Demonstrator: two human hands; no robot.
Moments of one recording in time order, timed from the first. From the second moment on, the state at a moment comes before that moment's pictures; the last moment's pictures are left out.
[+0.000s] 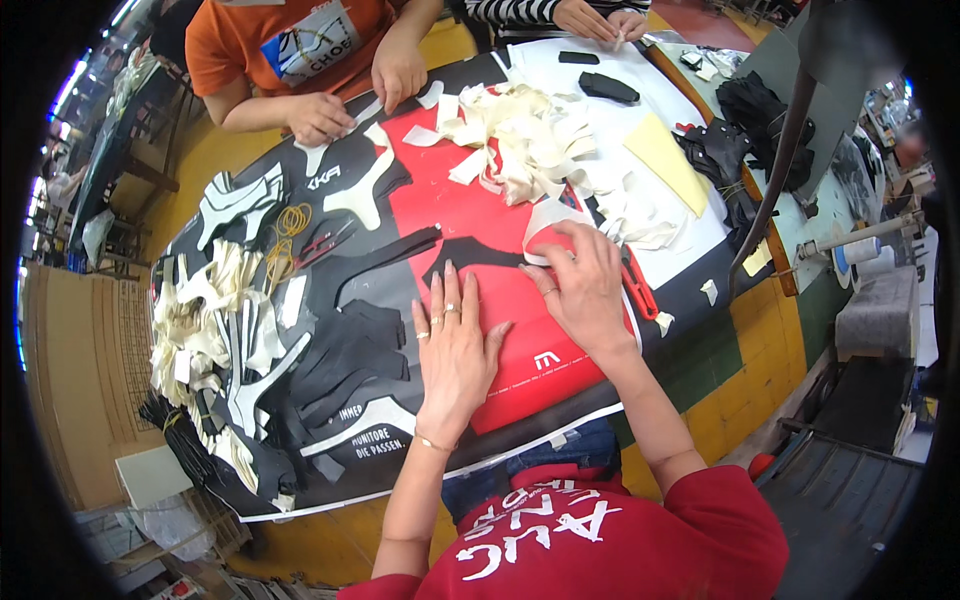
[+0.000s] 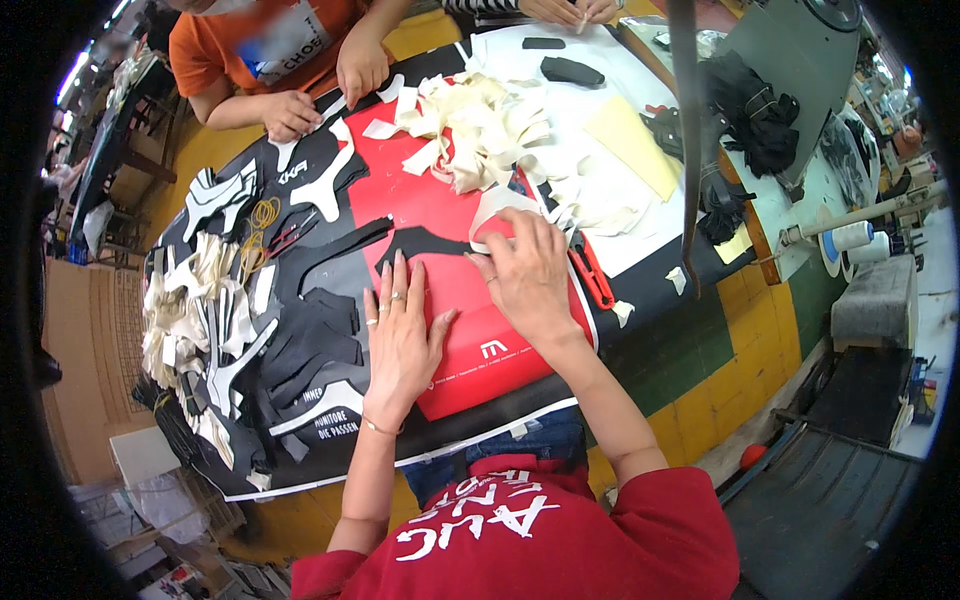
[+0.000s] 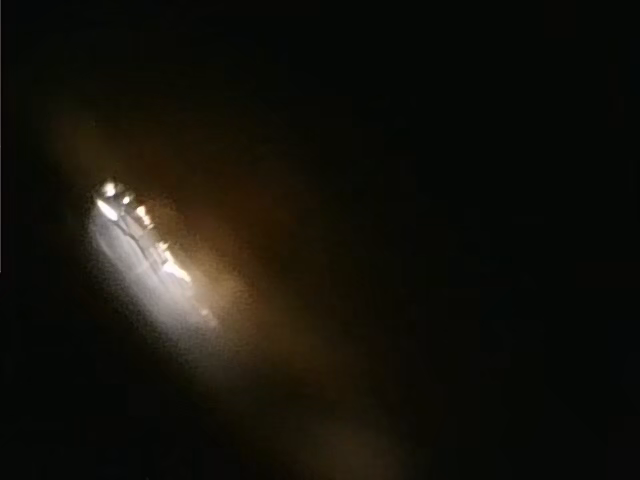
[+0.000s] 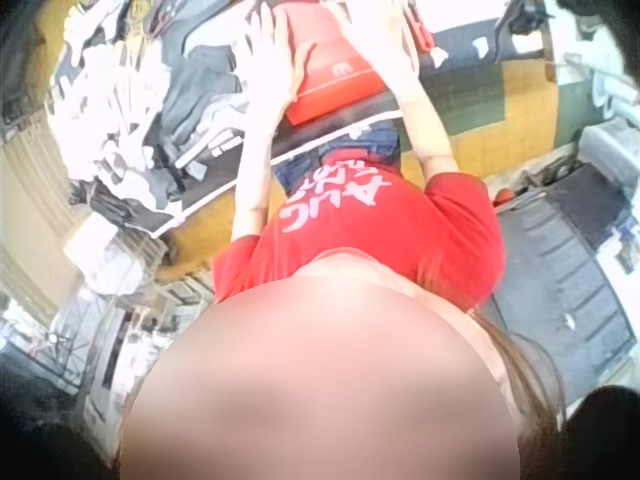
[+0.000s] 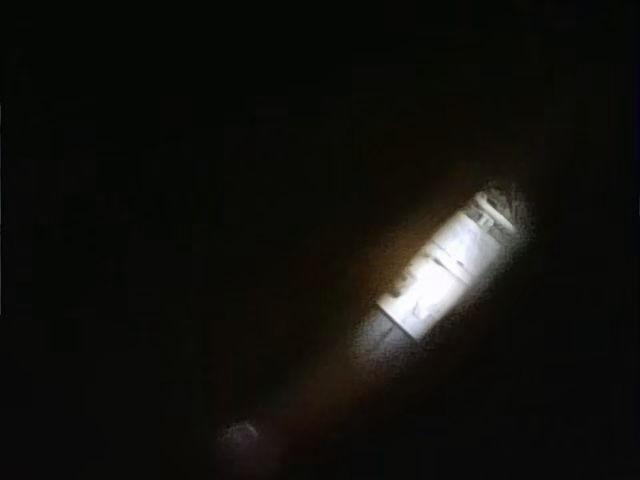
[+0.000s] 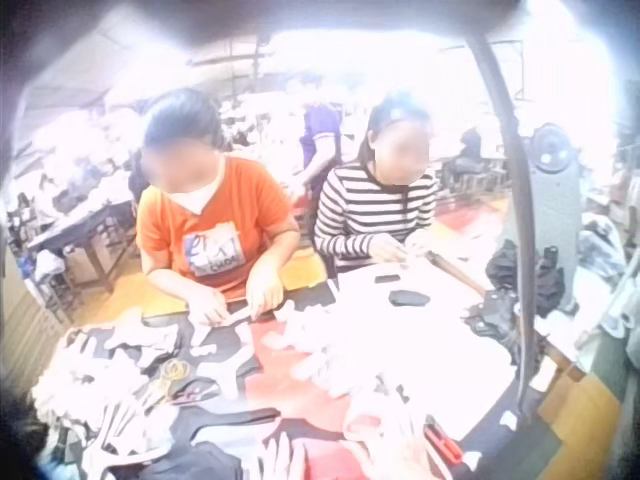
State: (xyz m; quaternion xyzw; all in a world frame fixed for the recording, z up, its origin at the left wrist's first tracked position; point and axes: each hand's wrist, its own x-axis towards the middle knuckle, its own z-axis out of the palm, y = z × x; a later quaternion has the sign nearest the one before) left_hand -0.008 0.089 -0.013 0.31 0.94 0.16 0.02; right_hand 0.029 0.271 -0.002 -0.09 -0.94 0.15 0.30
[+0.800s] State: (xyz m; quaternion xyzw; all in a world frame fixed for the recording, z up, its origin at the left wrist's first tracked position) left_hand 0.017 0.068 0.004 -0.08 0.43 0.86 0.26; right_hand 0.130 0.270 0.016 -0.19 -0.55 0.79 -0.17
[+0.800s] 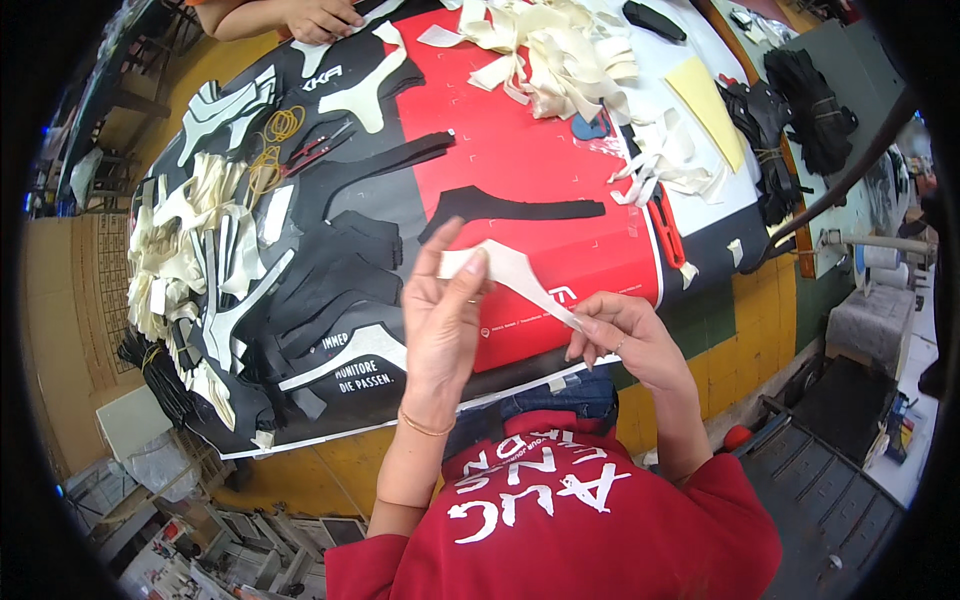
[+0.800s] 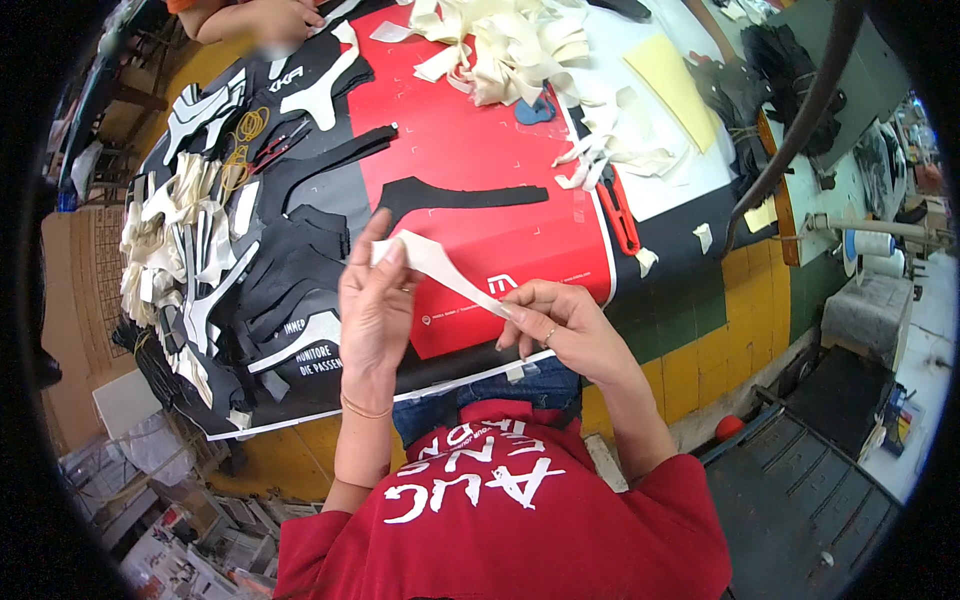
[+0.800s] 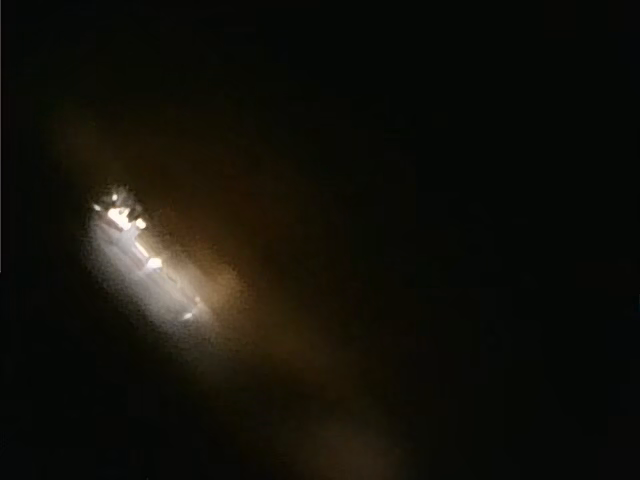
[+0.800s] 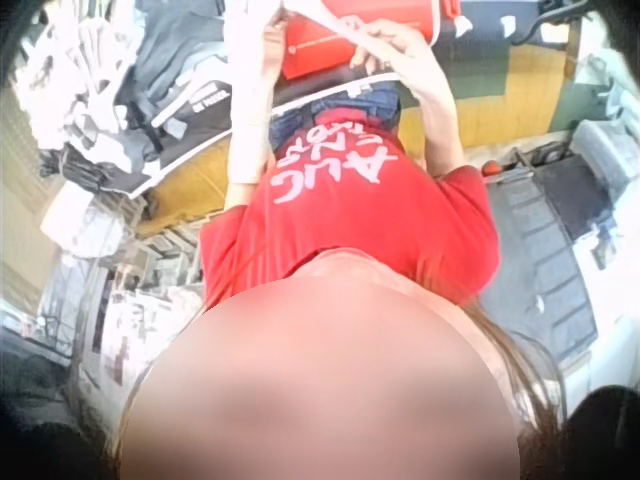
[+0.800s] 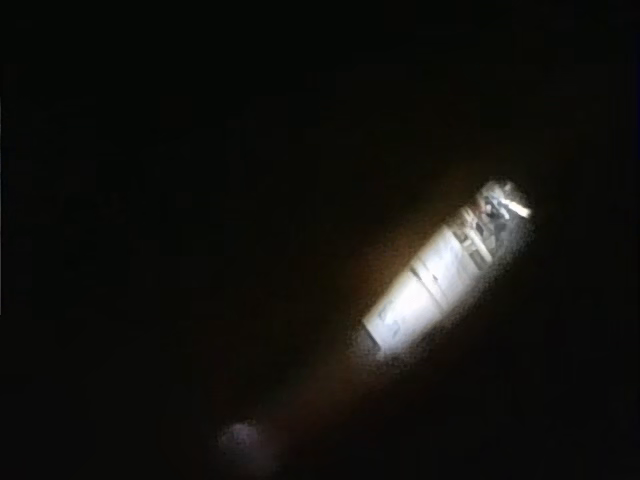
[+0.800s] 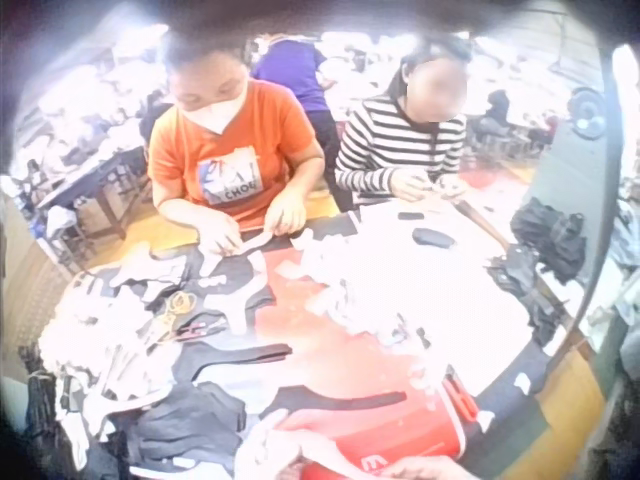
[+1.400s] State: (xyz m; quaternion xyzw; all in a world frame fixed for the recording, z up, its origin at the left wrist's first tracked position) left_hand 0.034 0.056 0.012 0.01 0.57 0.77 0.27; right_hand 0.134 0.303 0.036 -0.20 -0.86 0.47 0.00
